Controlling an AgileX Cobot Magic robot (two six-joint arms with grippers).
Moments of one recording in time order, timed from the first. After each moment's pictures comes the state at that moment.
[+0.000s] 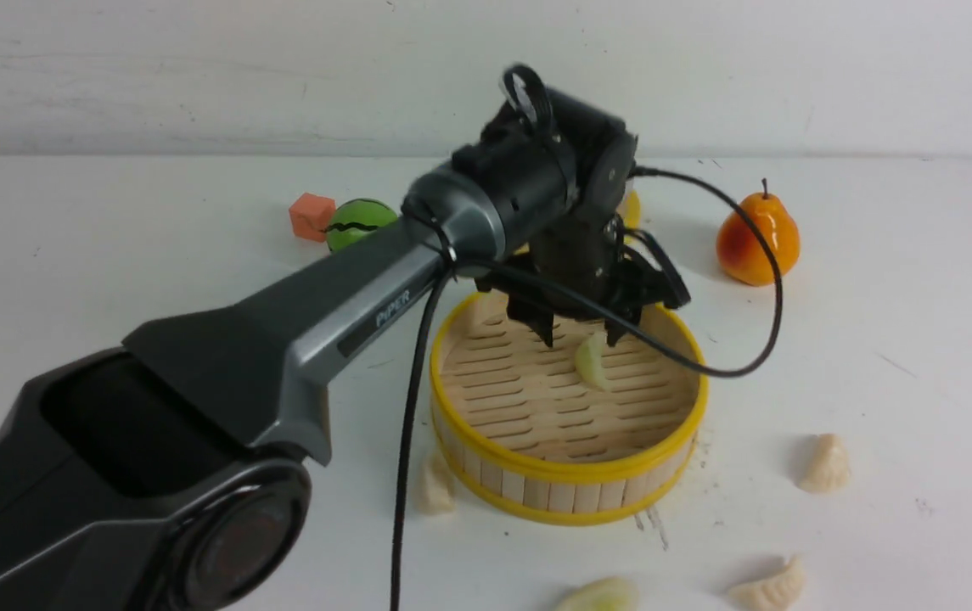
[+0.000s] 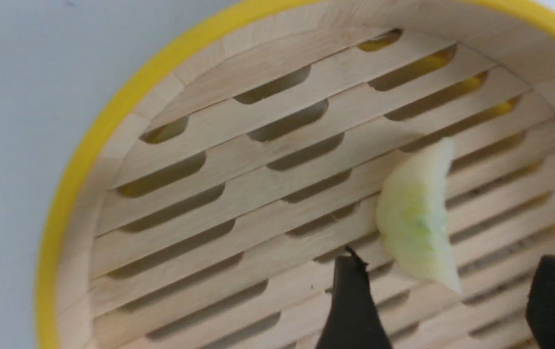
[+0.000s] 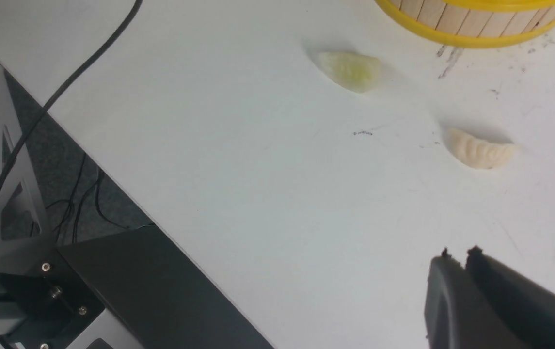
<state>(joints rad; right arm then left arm) 0.44 0.65 -0.92 0.30 1.23 -0.27 -0.68 2.37 -2.41 0.10 1.20 -0.47</state>
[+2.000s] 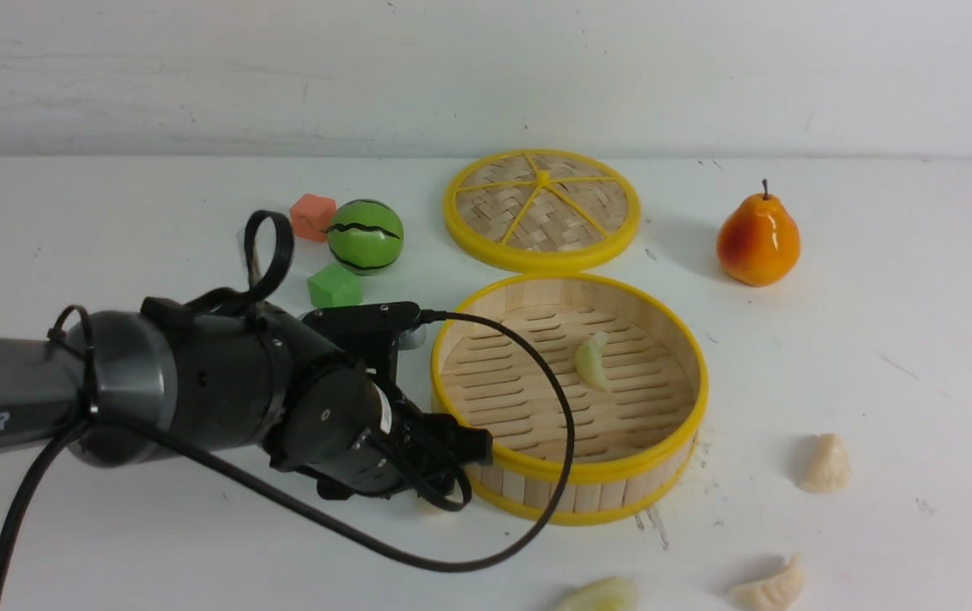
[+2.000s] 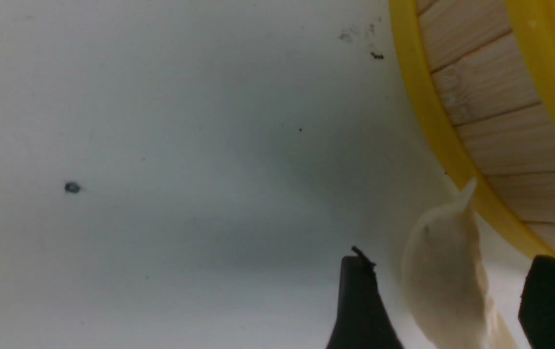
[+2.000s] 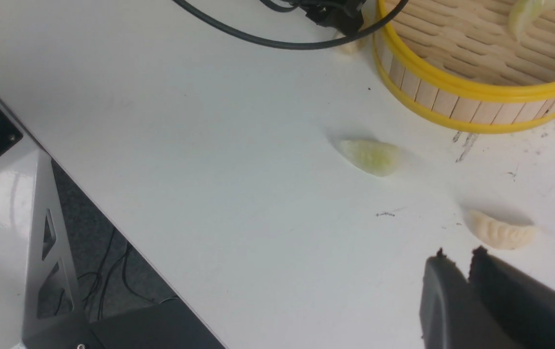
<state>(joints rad) 0.44 0.65 -0.92 0.39 1.11 -0.27 -0.58 1.79 -1.03 0.12 0.33 -0.63</state>
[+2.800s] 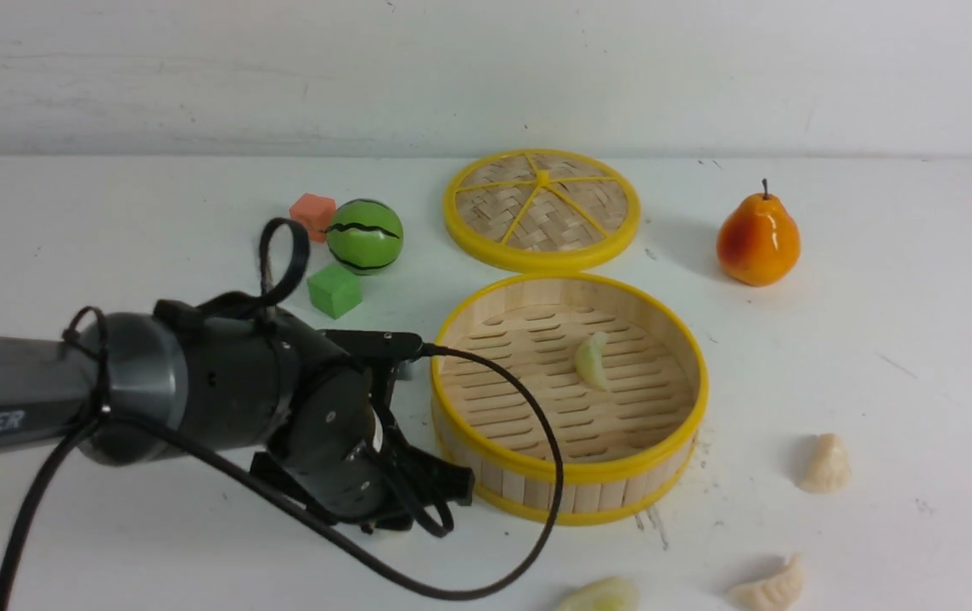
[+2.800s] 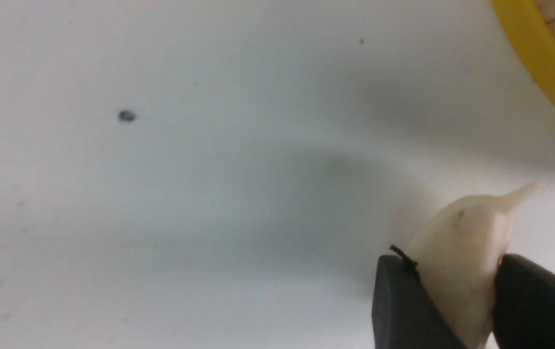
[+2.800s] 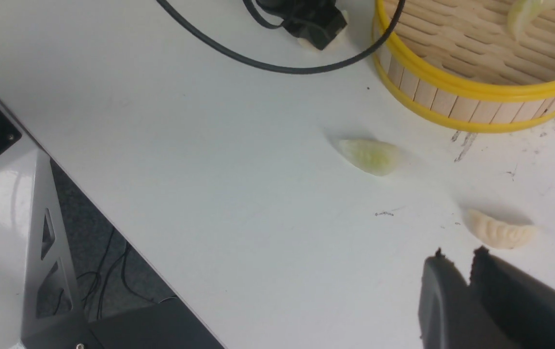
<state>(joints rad) 0.44 0.65 -0.92 0.39 1.11 -0.27 -0.58 1.76 -1.04 0.13 0.50 -0.55</state>
